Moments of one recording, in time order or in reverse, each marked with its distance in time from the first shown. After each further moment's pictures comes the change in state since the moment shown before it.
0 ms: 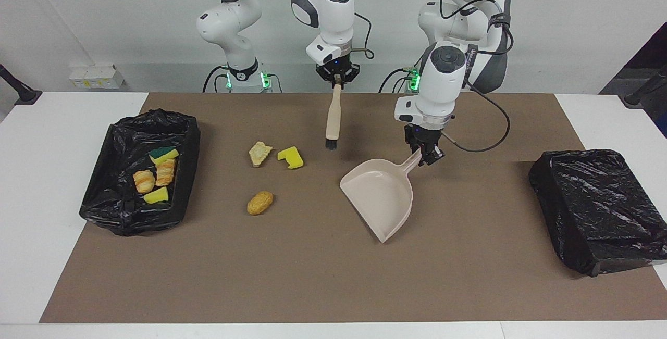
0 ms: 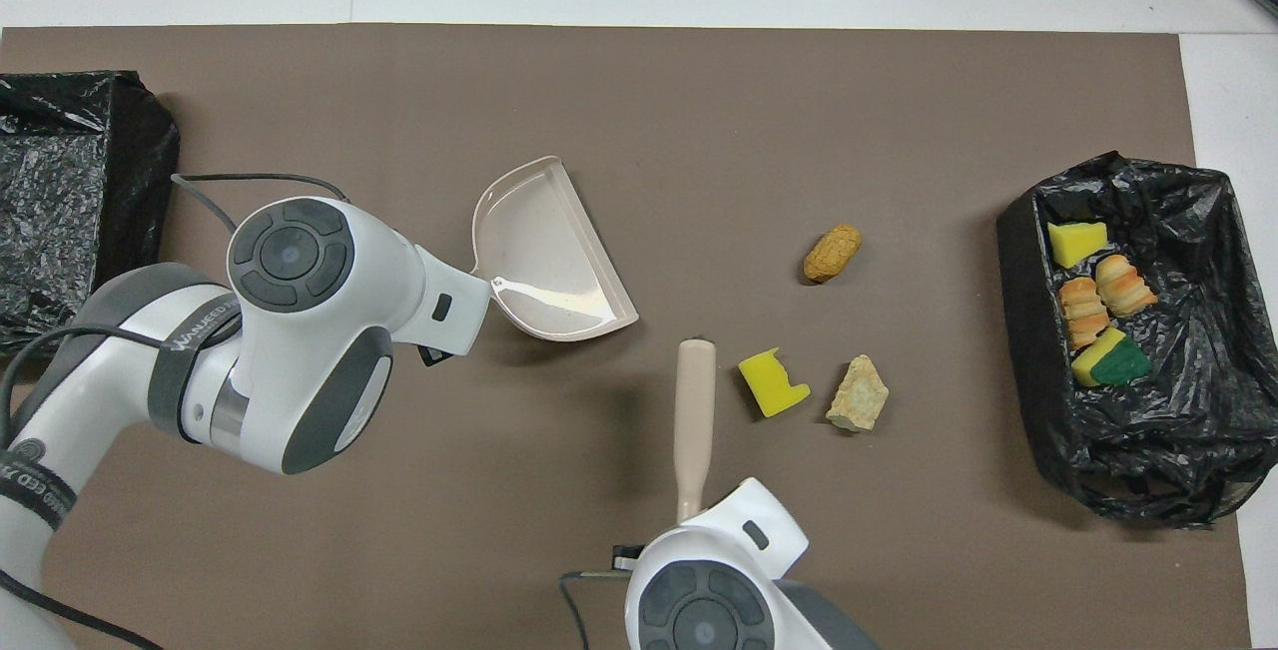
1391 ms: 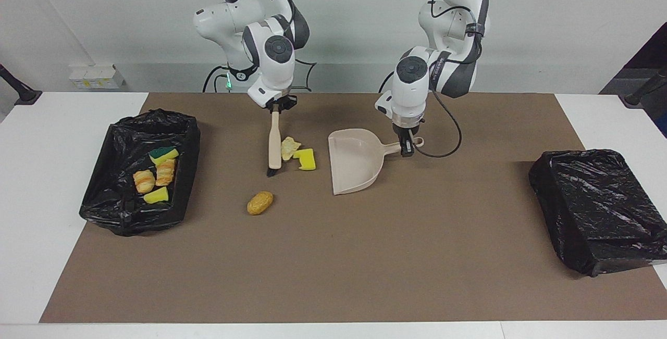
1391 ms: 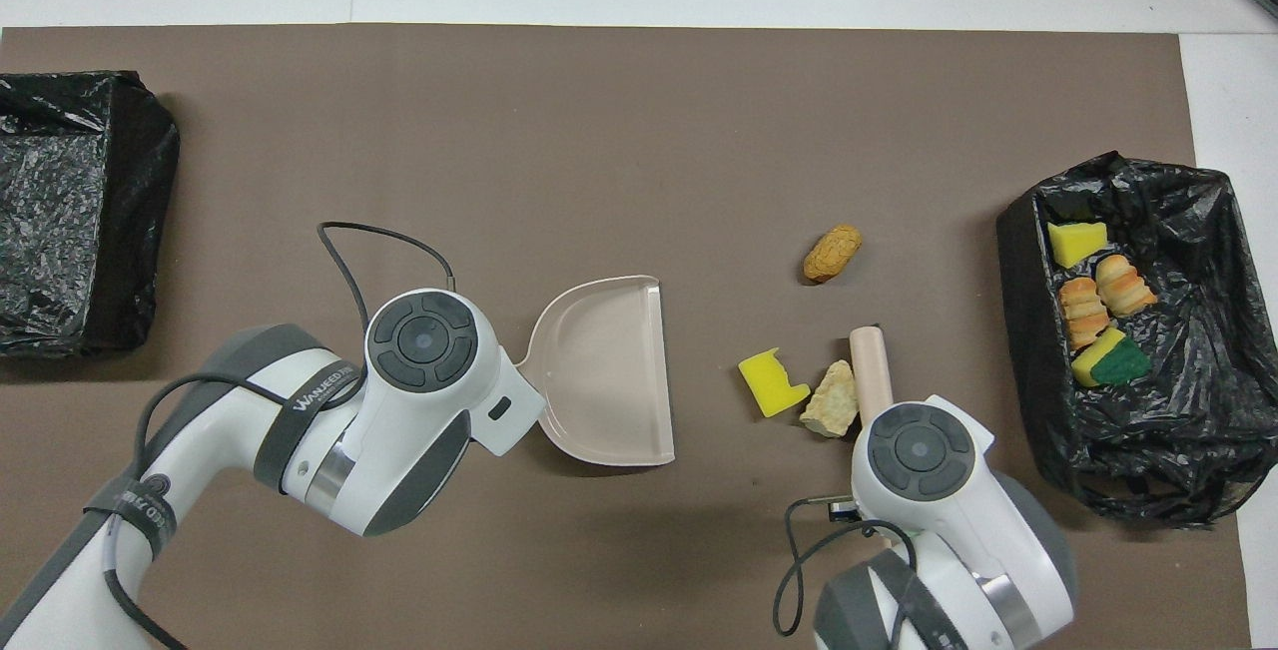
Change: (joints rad) left arm -0.108 -0.011 -0.011 -0.141 0.008 -0.003 0.077; right arm -0.114 -0.015 0.020 -0.245 0.253 0.211 -0.266
